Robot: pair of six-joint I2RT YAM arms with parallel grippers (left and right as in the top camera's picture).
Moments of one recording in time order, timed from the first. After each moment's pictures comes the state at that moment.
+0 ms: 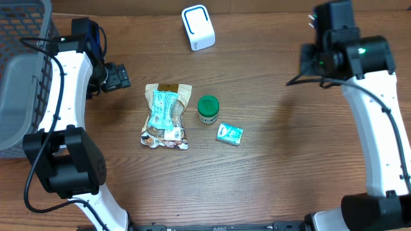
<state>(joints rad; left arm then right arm) 0.12 1.97 1.77 -1.23 -0.08 -0.24 0.12 1.66 1.81 -1.26 0.25 0.21</state>
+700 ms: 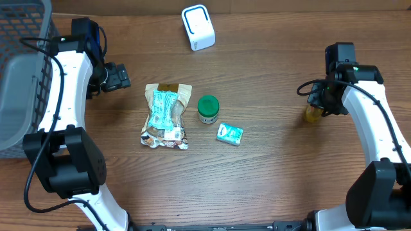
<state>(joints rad) 0.12 1.97 1.77 -1.23 -0.08 -0.24 -0.06 1.67 1.35 -1.03 0.19 0.35</state>
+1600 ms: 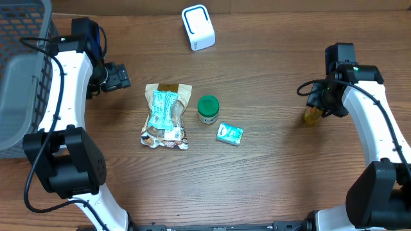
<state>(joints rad) 0.12 1.97 1.77 -1.23 -0.08 -0.24 -0.06 1.67 1.35 -1.04 0.18 0.36</state>
